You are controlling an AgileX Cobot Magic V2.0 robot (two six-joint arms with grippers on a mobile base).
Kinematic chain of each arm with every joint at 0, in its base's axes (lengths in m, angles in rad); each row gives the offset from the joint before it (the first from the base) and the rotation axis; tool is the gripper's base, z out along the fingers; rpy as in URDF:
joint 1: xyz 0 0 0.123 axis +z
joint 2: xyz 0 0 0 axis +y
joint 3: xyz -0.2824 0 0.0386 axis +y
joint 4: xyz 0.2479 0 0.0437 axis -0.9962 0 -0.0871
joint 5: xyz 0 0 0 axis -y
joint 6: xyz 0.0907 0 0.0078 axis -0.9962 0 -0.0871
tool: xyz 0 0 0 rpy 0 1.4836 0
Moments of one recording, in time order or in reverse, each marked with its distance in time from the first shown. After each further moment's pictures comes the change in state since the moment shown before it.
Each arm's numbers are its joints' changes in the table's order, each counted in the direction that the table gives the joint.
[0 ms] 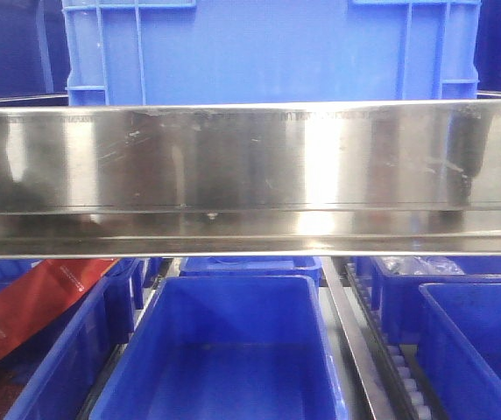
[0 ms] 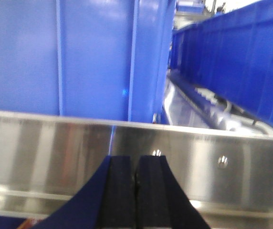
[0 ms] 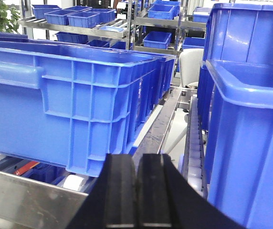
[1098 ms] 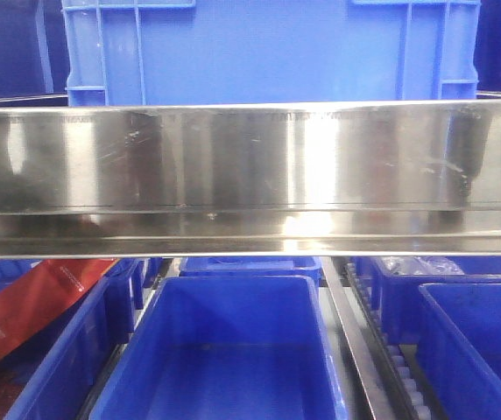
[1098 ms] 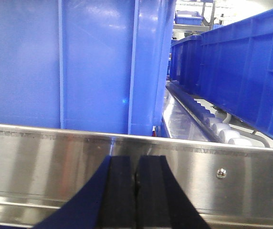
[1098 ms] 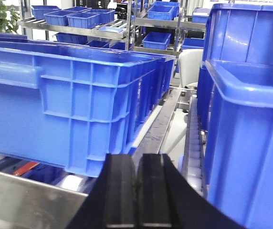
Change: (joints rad) left arm 0.000 0.000 0.002 0.001 0.019 0.000; right arm -0.023 0.000 0.020 0.000 0.031 0.000
